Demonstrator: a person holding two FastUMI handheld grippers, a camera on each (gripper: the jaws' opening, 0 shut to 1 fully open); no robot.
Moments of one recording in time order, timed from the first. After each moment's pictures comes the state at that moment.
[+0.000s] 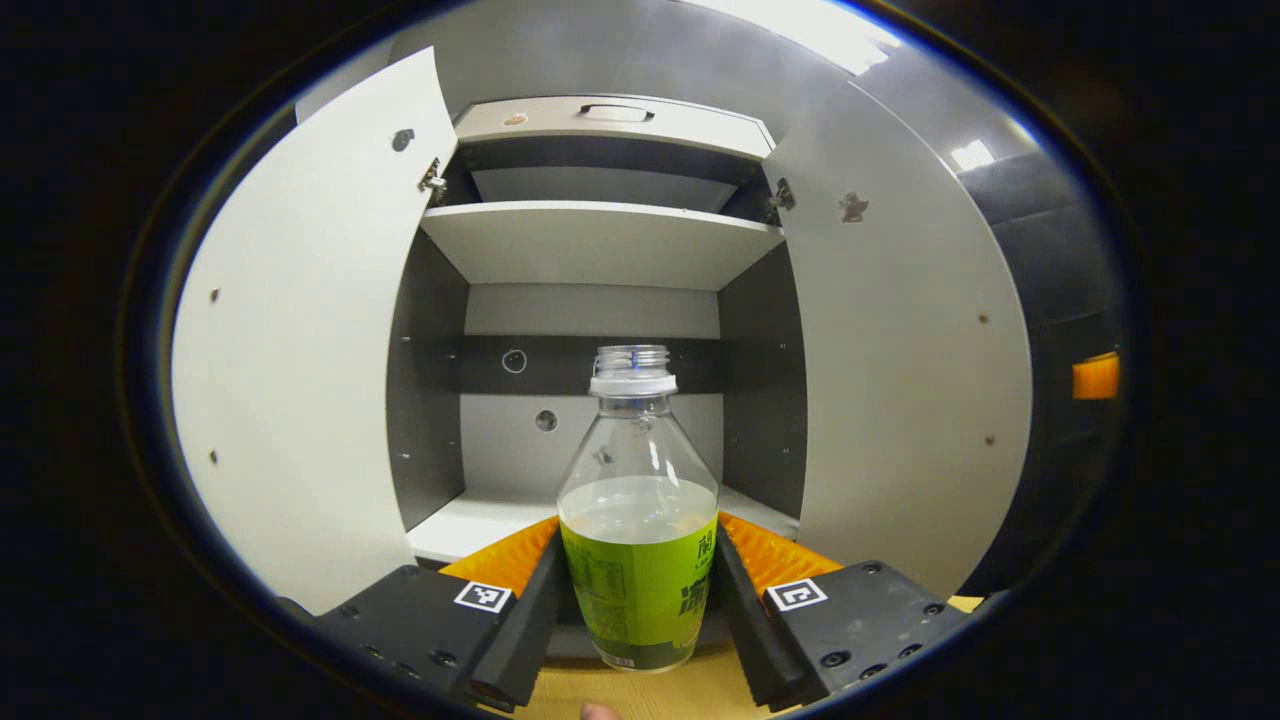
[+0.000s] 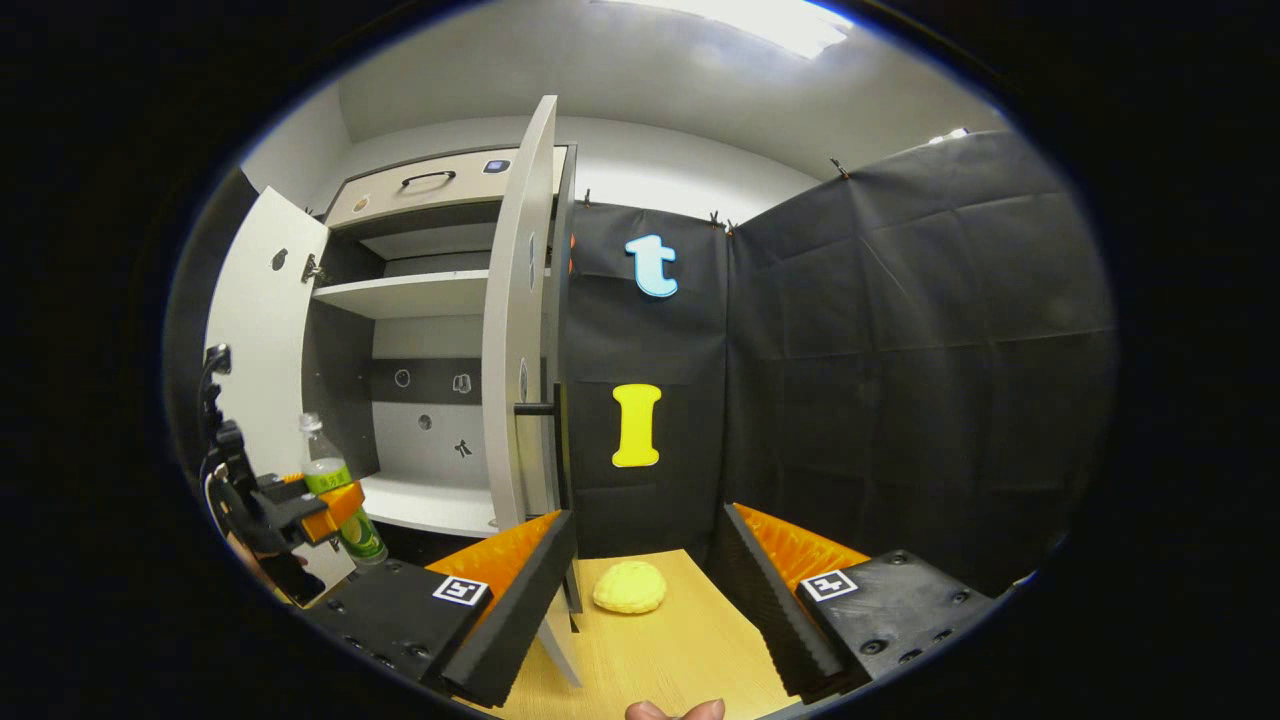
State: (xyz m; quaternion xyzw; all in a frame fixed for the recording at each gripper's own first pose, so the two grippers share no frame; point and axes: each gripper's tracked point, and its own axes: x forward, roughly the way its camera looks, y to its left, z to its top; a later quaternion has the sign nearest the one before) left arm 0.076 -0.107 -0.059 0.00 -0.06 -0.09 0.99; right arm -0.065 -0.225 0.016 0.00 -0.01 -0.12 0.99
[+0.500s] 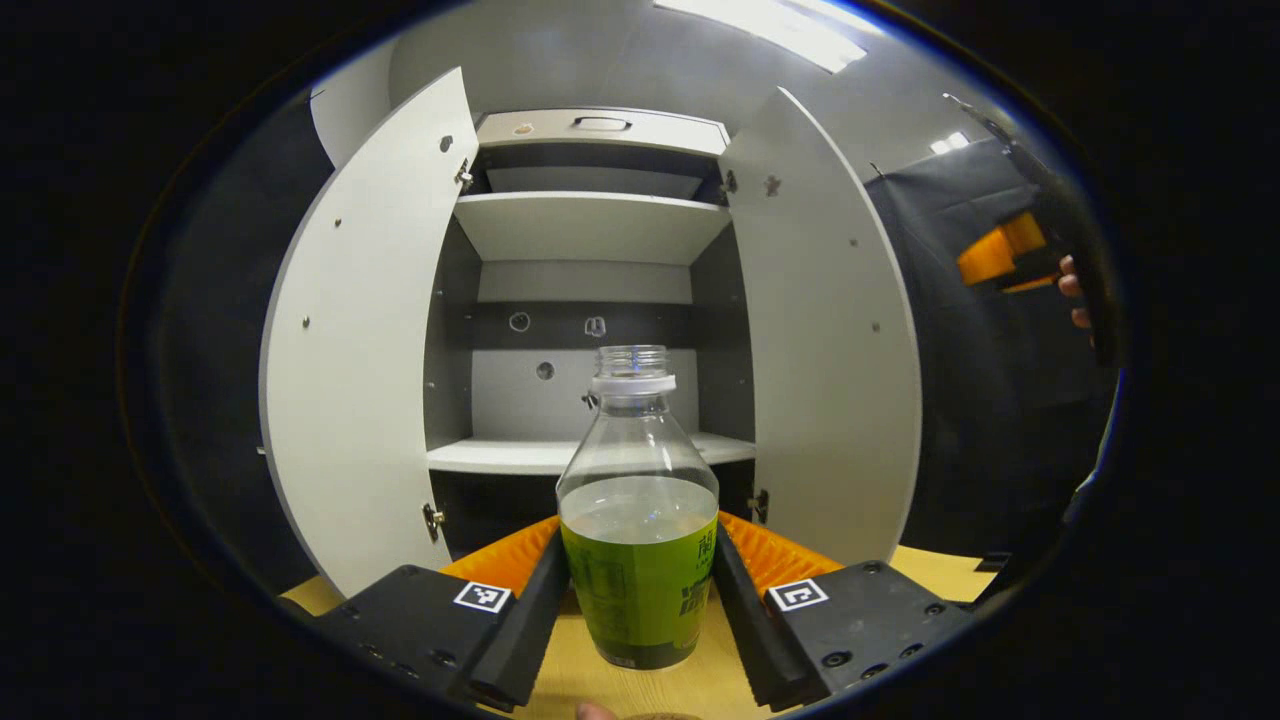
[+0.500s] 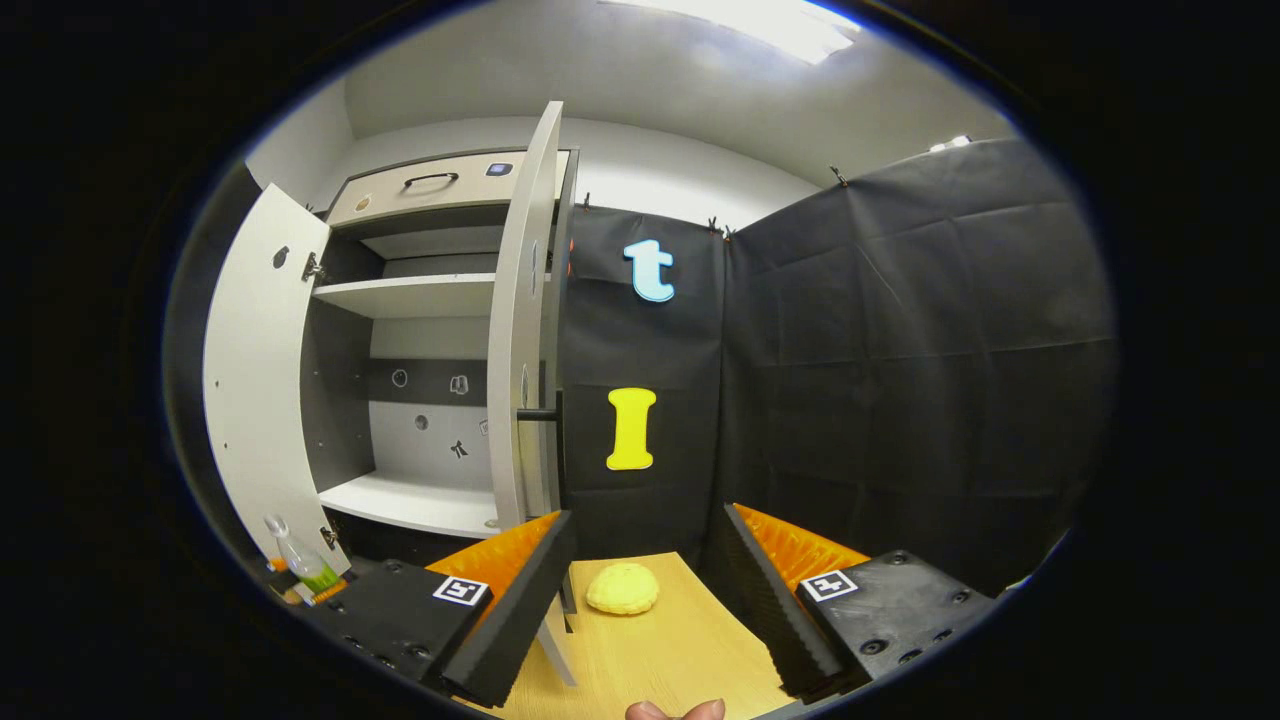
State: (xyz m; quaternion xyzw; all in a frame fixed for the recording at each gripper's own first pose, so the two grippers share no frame) left arm -0.023 -0.126 -0.177 0.01 -0.03 -0.10 0.99; right arm -0.073 -0.227 0.026 -0.01 -0.02 -0.13 0.99
